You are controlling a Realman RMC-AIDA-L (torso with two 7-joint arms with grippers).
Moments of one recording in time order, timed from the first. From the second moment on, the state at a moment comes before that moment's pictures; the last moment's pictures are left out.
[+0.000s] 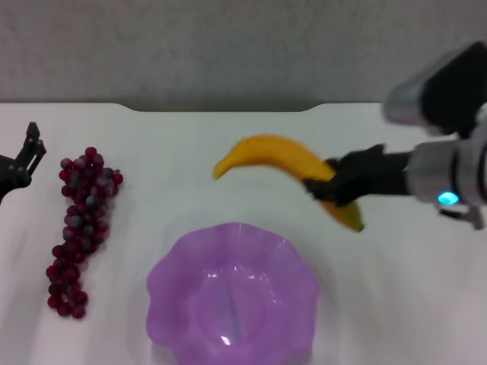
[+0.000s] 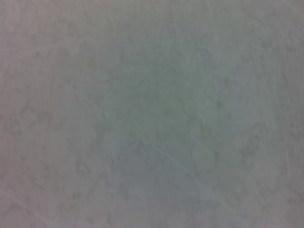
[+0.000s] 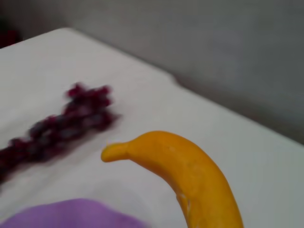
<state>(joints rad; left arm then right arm) -0.26 -2.03 -1.19 -0.49 2.56 1.03 0.06 0.44 2.01 -1.67 -1.35 0.86 0.91 -0.63</state>
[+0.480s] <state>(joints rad) -0.26 -2.03 -1.19 -0.49 2.56 1.03 0.06 0.48 2.01 -1.87 -1.35 0.86 0.93 -0.56</state>
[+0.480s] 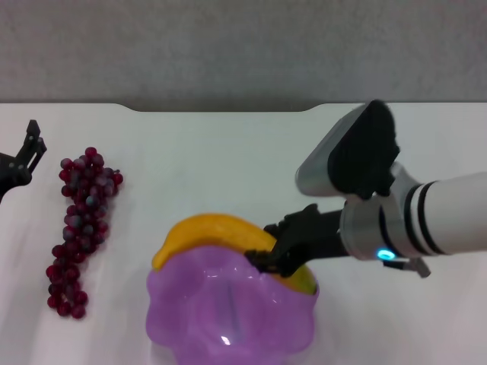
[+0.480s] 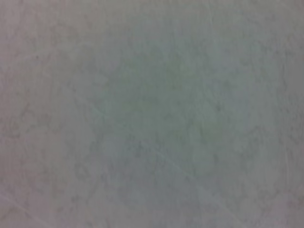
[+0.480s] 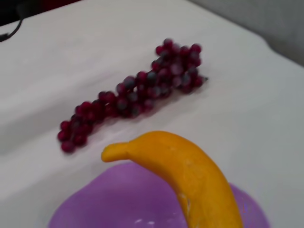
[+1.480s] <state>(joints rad) -0.25 -2.03 -1.19 -0.52 2.56 1.03 0.09 0.59 2.00 -1.94 -1.19 0.89 0.95 -0.46</state>
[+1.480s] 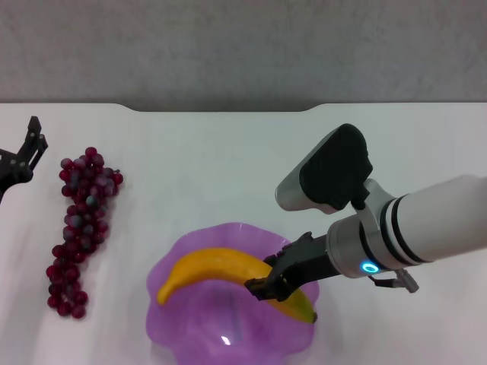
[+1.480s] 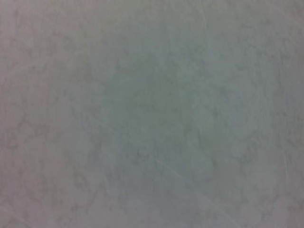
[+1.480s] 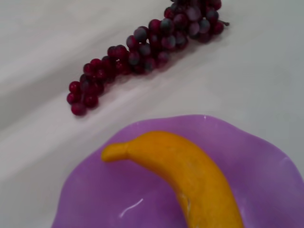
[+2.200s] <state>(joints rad) -0.26 -2.03 -1.19 -0.52 2.56 1.03 0.09 0.69 2.00 -1.90 -1.05 0.89 0.99 -0.44</state>
